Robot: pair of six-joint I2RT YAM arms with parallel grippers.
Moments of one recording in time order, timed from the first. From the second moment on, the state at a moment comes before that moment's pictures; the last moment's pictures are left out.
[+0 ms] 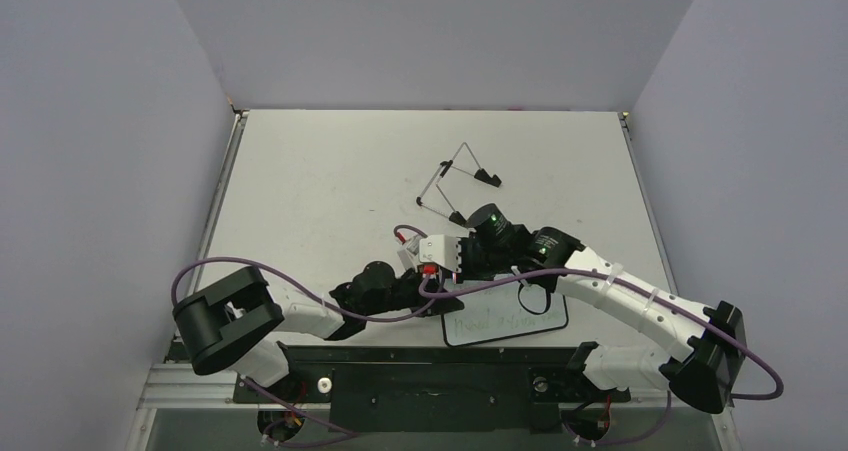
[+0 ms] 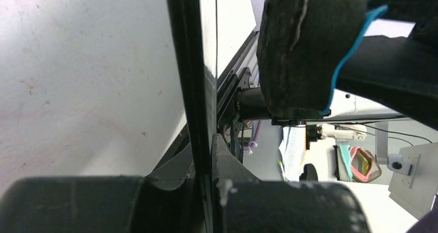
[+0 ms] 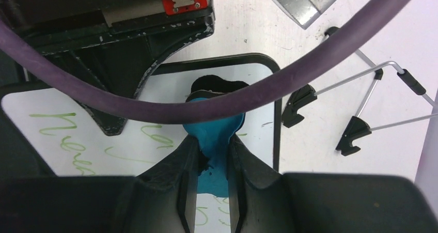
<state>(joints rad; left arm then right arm) -1.01 1.48 0.38 0.88 0.25 -1.11 0.89 1.20 1.05 -0.72 -0.17 -0.74</state>
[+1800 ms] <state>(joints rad) -0.83 1.69 0.46 0.95 0.59 -1.17 0.75 1.42 1.08 -0.64 -0.13 -0.71</state>
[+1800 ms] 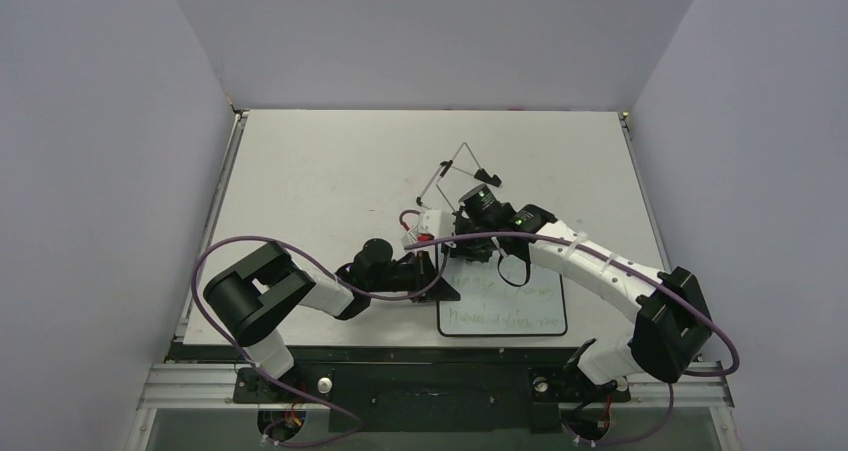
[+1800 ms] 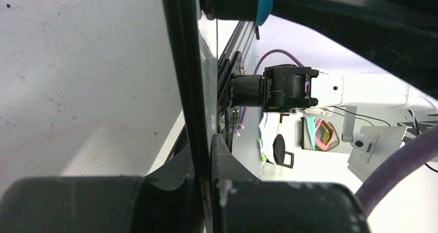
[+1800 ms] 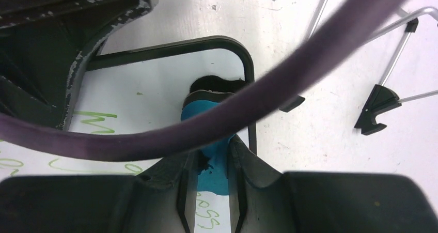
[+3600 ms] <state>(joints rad) -0.75 1.61 0.52 0.72 0.67 -1.13 0.60 1.30 1.08 -0.80 -0.40 -0.91</state>
